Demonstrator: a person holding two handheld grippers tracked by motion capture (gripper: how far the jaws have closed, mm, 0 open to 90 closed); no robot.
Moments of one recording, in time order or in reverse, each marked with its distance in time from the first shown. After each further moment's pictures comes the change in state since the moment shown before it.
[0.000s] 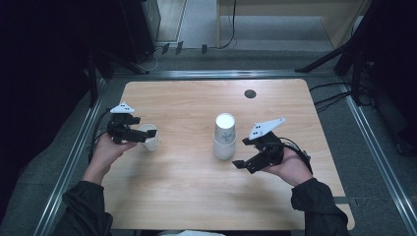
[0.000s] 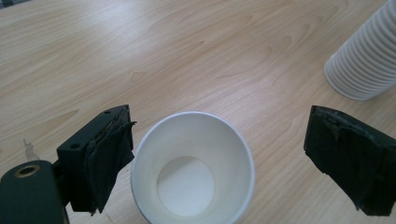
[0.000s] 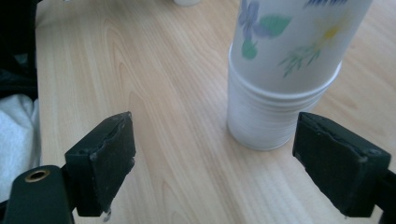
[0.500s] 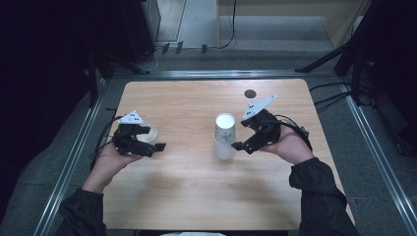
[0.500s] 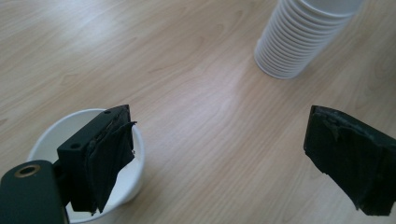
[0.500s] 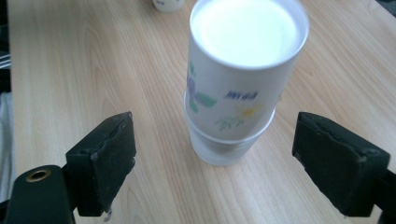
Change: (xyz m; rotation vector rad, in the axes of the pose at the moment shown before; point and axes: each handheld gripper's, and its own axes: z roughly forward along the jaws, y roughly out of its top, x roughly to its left) left arm -0.057 0.001 -0.014 0.044 -0.100 0.088; right arm -0.022 0.050 -0.011 0.084 -0.042 -0.079
